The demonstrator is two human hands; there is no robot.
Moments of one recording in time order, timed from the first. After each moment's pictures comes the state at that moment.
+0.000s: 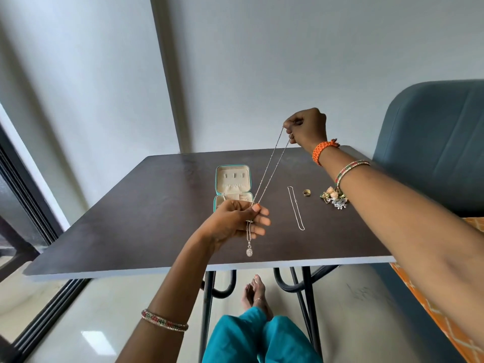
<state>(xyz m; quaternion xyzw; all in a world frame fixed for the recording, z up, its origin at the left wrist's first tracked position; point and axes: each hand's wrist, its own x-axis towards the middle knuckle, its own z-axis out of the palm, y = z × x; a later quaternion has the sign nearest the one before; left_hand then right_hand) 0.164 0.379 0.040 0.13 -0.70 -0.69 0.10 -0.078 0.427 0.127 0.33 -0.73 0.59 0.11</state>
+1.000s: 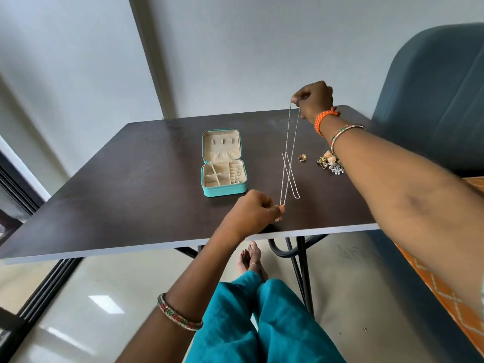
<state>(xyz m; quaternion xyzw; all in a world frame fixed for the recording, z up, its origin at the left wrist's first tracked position) 0.132 0.419 0.007 0.22 -0.88 -0.41 0.05 -0.148 0.420 0.077 0.27 -0.82 0.50 0.12</state>
